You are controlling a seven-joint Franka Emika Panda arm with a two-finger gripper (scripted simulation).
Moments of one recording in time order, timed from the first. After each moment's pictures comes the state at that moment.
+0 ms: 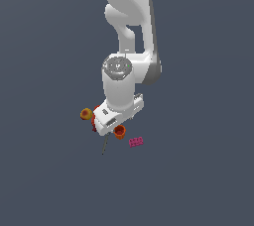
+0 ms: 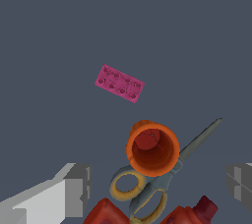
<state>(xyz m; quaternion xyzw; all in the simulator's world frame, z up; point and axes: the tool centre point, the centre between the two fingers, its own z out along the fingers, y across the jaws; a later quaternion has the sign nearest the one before) 0.050 -0.022 0.127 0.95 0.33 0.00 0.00</state>
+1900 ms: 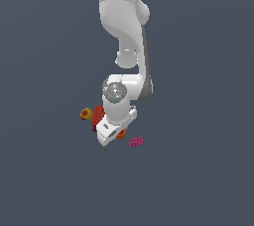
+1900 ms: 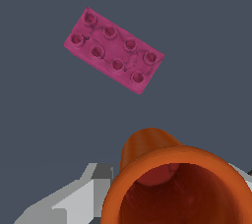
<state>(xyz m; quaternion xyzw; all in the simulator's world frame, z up) 0.049 -0.035 0.039 0.92 0.38 0.00 0.00</state>
